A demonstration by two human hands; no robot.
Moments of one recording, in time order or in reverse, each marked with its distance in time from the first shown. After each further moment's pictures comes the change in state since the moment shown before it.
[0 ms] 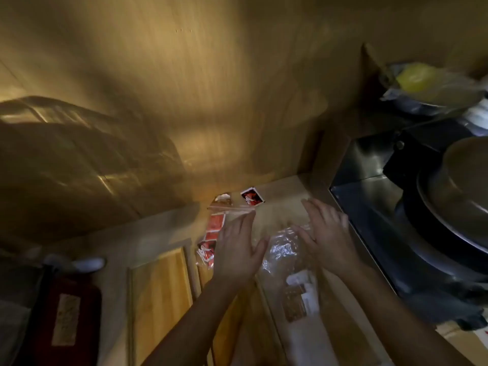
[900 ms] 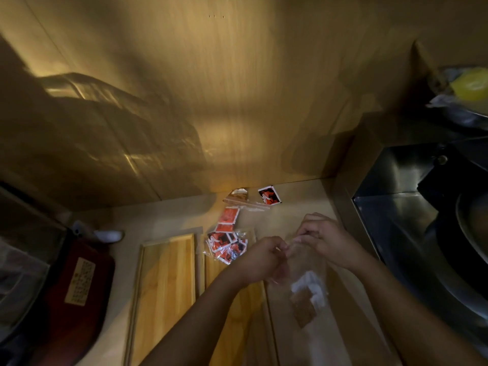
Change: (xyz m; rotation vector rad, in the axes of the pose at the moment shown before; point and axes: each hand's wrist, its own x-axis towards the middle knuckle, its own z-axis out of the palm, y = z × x) left_hand 0.004 0.032 -0.001 -0.763 -0.523 -0.328; right_hand 0.036 0.006 -0.003 0.420 -0.354 -0.236
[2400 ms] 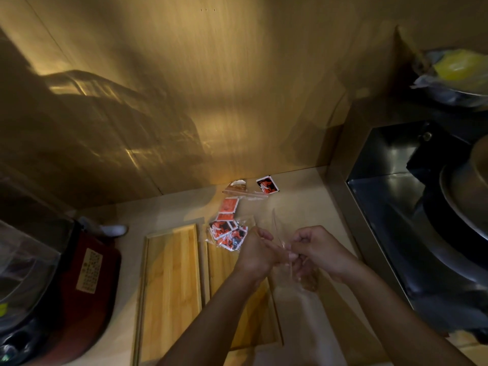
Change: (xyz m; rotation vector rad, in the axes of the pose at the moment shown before) left_hand -0.022 -0.018 0.027 -0.305 0.333 0.013; right_hand -0.044 -0.027 0.036 0.722 -0.067 0.488
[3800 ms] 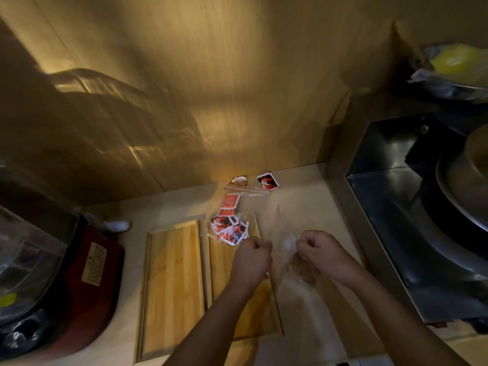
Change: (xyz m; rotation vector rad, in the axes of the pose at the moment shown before) left_hand -0.021 -0.012 -0.002 0.155 0.169 -0.027; right_hand -0.016 0.015 -0.001 -0.293 0.118 -0.103
